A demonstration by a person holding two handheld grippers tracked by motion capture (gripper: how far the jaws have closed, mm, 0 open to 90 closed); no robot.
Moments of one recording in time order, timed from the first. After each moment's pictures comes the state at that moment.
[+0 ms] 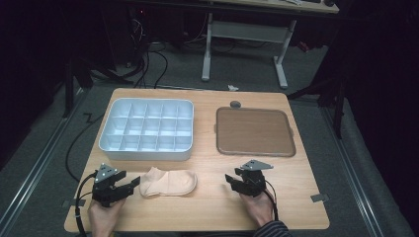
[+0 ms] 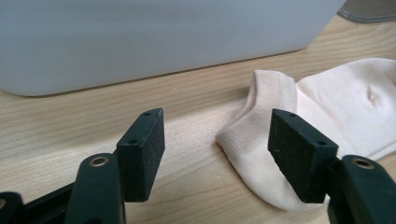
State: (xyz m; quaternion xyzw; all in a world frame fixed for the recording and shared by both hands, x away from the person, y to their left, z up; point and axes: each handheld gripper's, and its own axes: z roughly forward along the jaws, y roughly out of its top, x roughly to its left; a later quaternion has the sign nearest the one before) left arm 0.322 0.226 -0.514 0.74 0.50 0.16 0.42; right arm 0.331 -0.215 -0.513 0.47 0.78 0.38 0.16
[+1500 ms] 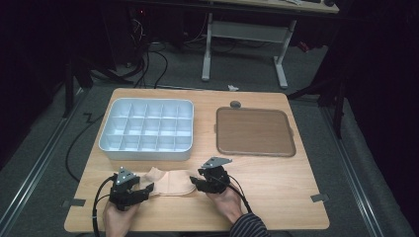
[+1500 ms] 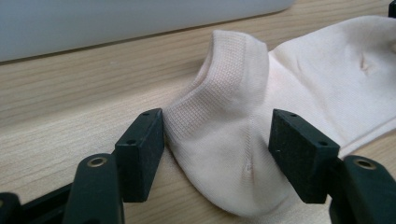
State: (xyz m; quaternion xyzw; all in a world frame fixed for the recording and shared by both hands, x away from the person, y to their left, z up) left arm 0.321 0.186 -0.532 0.77 0.49 0.15 0.38; right arm 0.351 -0.114 -0.516 0.39 0.83 0.39 0.10
